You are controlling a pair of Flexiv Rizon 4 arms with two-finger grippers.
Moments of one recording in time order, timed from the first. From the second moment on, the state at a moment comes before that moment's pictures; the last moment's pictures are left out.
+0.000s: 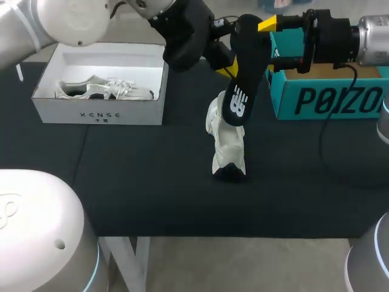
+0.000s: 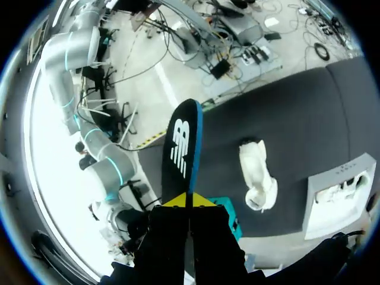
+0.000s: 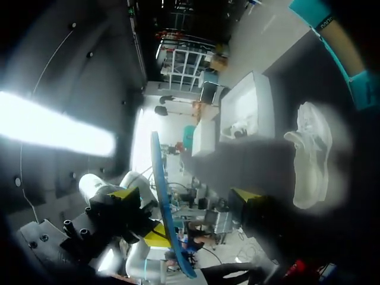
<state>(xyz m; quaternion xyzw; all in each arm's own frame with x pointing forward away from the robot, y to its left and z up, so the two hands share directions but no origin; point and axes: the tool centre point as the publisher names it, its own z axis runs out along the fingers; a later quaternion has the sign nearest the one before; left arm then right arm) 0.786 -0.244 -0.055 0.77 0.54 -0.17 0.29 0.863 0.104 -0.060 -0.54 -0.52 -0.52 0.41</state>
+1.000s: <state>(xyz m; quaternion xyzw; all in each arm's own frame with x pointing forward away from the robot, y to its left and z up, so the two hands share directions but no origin) 0.793 -0.263 -0.074 0.66 0.60 -0.27 0.36 0.849 0.106 -0.061 -0.53 -0.51 -0.53 0.43</state>
